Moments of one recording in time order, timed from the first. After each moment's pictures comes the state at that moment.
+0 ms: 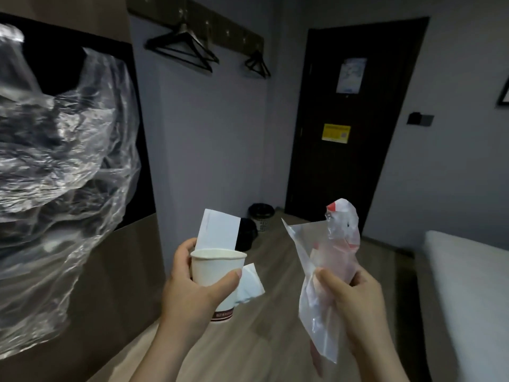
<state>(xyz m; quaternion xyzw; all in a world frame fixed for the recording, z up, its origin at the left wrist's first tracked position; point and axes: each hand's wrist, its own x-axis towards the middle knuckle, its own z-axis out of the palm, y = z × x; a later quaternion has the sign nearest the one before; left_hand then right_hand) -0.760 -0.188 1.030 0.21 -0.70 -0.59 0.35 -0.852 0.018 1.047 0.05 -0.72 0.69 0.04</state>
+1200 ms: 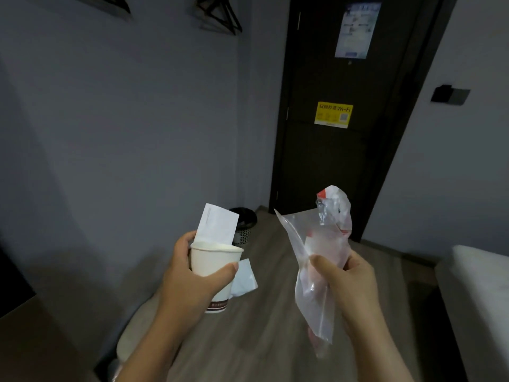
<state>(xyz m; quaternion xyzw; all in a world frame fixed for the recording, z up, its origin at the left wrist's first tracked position) -1.320 -0.390 1.008 0.20 -0.73 -0.60 0.26 -1.398 -0.172 1.023 0.02 -0.73 0.68 0.04</state>
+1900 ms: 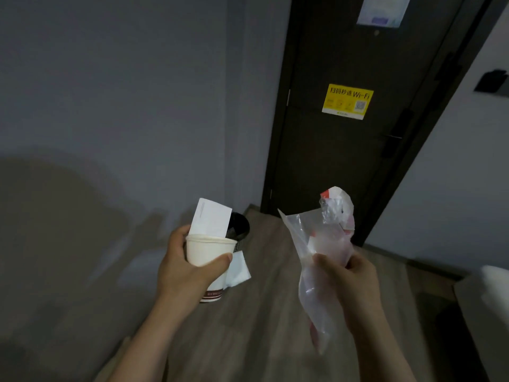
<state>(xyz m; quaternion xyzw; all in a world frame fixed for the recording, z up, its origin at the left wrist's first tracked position) -1.662 -0.573 0.966 0.22 -0.73 -0.61 0.23 -1.720 -0.334 0.993 -0.01 -0.78 0.63 0.03</state>
